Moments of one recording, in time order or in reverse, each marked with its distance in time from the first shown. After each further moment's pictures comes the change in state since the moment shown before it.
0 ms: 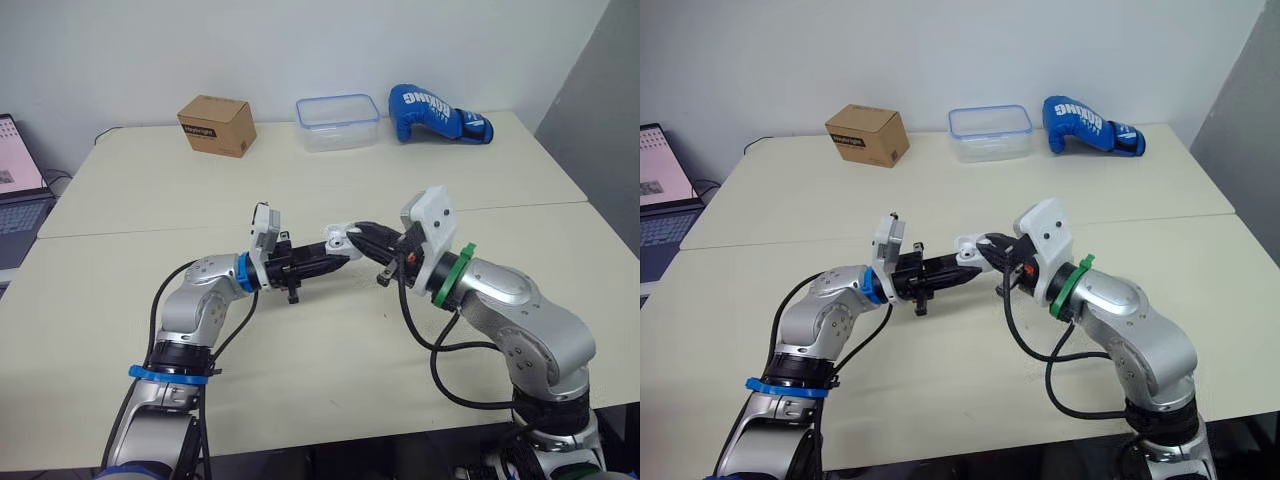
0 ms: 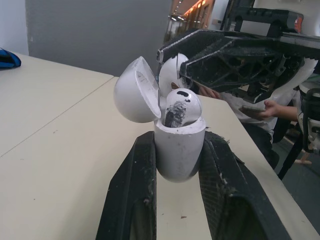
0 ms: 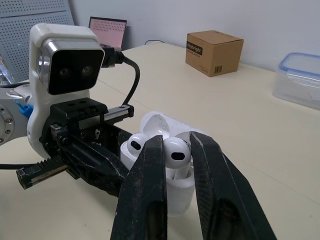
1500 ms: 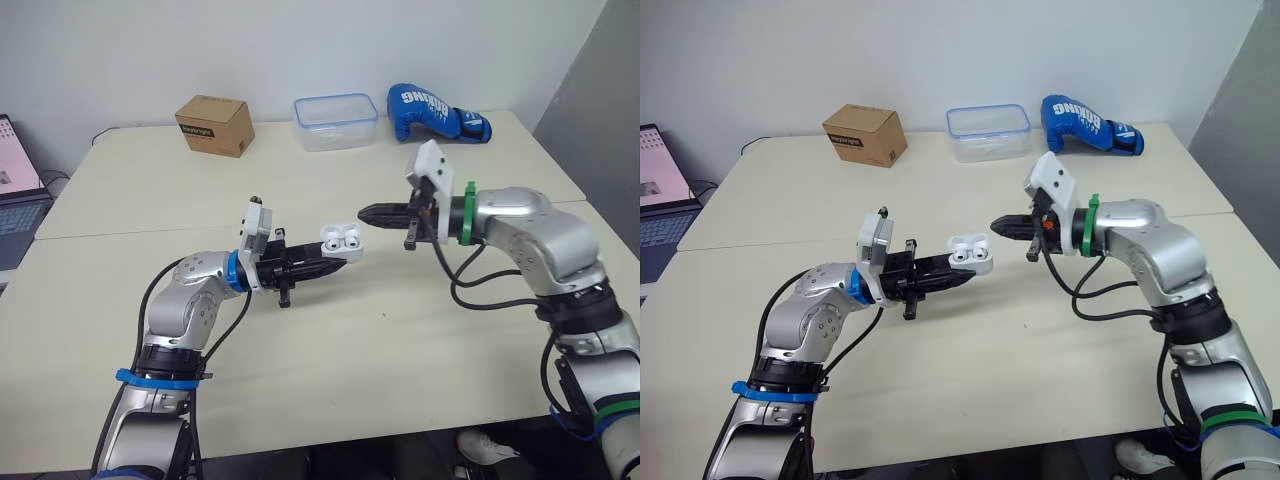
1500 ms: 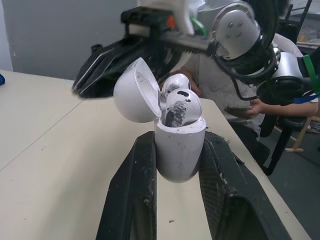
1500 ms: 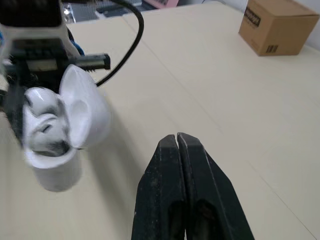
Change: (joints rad) left arm 0.028 0.041 0.016 -0.111 -0.027 0.021 -0.055; right arm -0.425 -0.258 0.171 0.680 0.021 -0.302 0.506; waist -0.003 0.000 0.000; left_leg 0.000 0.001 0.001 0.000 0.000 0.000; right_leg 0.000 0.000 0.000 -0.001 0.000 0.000
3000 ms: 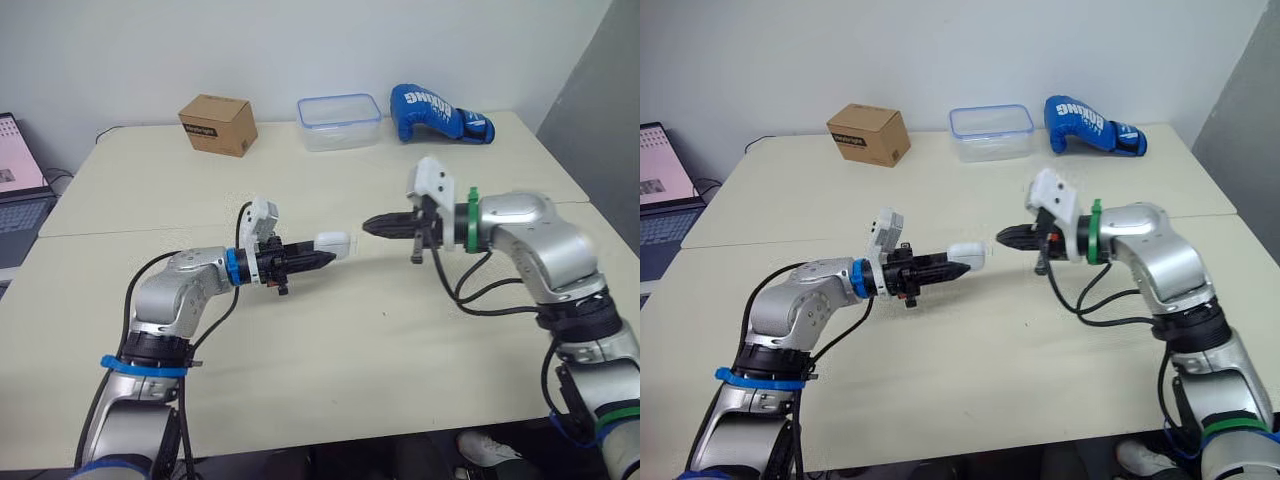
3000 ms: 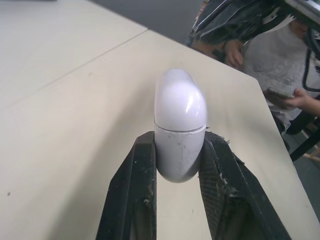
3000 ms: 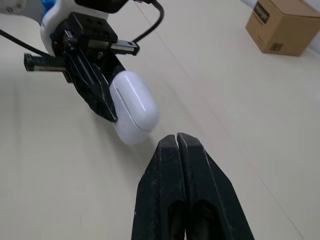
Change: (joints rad) left arm -0.102 0.070 -0.022 0.077 0.029 0.383 0.237; right arm 0.078 -0.092 -0.085 -0.080 -0.096 -0.053 0.124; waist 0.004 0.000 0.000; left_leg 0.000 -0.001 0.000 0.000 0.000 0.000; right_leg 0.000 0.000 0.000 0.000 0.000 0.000
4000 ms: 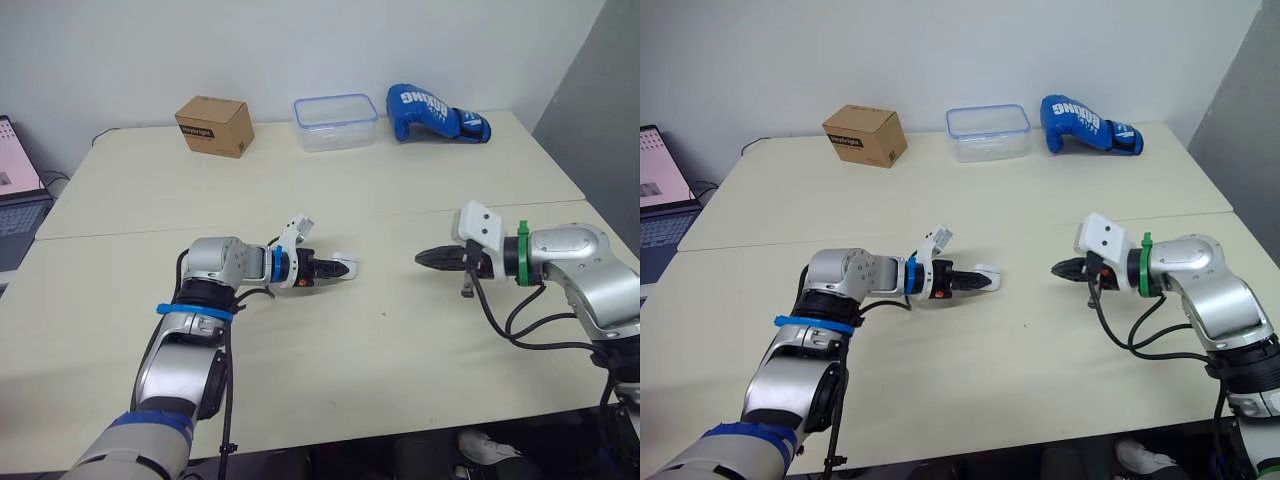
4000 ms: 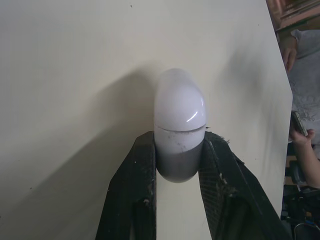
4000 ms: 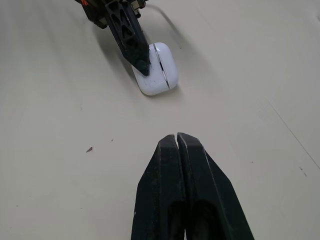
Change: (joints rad) left arm -0.282 -0.174 0.005 0.452 0.049 0.454 0.274; right arm 0.238 -0.168 -0.049 -0.095 -0.073 -0.082 0.037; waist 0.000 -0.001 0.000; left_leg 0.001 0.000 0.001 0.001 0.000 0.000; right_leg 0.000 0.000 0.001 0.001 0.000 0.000
